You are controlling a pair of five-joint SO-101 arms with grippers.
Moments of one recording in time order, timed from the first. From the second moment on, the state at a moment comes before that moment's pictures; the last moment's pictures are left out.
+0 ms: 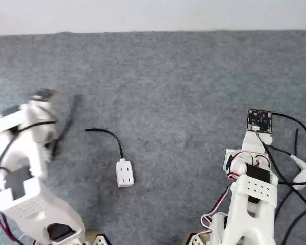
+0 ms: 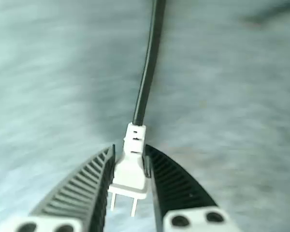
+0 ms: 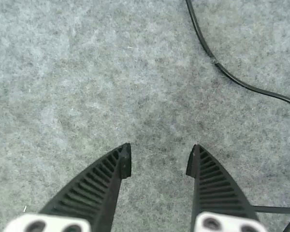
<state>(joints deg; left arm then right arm) -33.2 16.0 13.4 74.1 -31.6 17.6 -44.1 71.1 39.0 9.0</state>
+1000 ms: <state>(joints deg) -26.1 0.6 14.6 66.9 -2.8 17.6 -44.1 71.1 39.0 9.0</state>
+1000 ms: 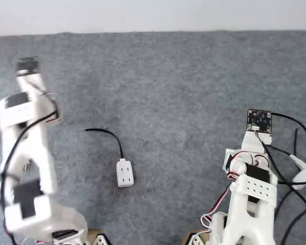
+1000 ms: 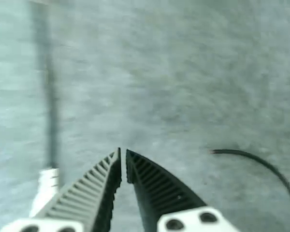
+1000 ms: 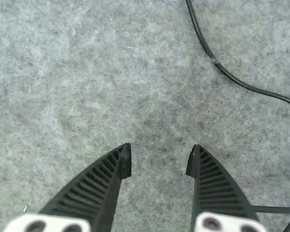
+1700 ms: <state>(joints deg) -45.1 0.1 31.3 53.5 -5.8 16.0 -44.1 72.0 39.0 9.0</state>
